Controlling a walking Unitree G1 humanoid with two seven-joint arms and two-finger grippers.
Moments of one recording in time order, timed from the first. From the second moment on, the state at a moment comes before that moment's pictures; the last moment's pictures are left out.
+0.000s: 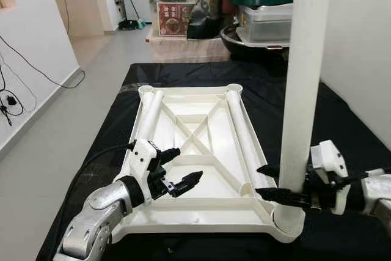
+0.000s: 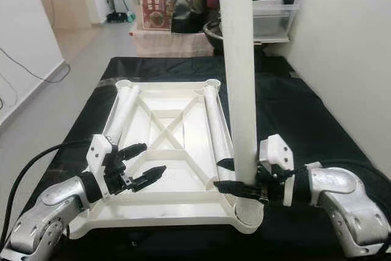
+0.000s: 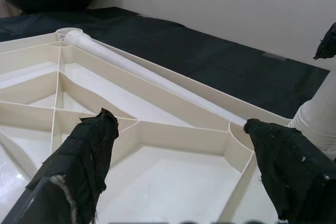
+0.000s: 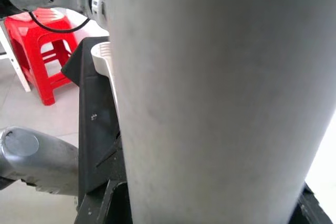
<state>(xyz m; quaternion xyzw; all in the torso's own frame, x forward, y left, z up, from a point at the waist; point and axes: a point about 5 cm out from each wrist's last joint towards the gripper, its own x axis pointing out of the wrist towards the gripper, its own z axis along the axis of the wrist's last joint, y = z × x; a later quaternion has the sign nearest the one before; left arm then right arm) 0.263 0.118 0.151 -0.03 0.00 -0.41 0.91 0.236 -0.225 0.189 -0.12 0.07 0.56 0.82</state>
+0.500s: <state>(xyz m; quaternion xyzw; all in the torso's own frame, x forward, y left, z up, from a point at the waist) 0.264 0.119 0.152 -0.04 -0.01 -0.41 0.91 0.245 -0.205 0.172 -0.03 0.01 0.44 0.90</state>
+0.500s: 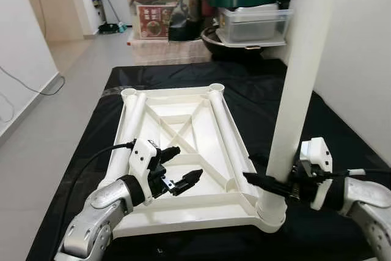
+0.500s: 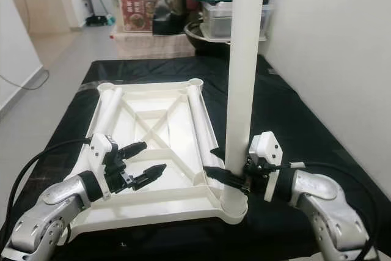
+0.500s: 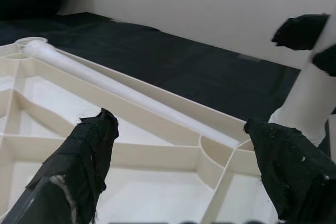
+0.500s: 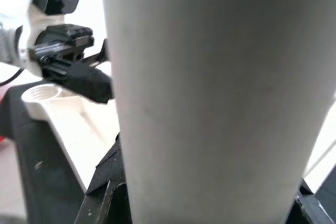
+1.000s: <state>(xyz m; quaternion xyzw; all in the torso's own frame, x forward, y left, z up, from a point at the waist) 0.269 0.120 0.149 -0.03 0.00 -0.40 0.92 0.233 -0.191 0.165 -0.02 0.00 0.41 0.91</state>
